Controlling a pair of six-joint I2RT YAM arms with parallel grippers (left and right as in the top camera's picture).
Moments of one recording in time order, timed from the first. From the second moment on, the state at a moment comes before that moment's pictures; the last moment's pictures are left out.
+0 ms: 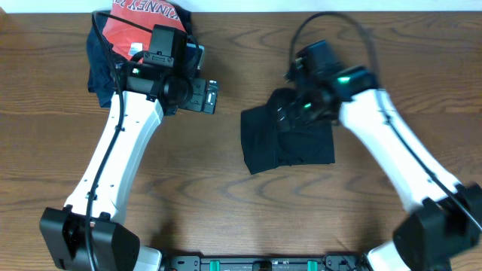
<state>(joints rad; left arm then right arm) -0.23 1.63 1.52 -1.02 0.14 -0.01 0.37 1.68 1.51 -1.06 -0.17 0.20</state>
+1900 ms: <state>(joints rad) -0.58 2.16 1.44 -0.36 0.48 -0.46 -0.14 1.60 1.53 -1.24 -0.11 0.12</state>
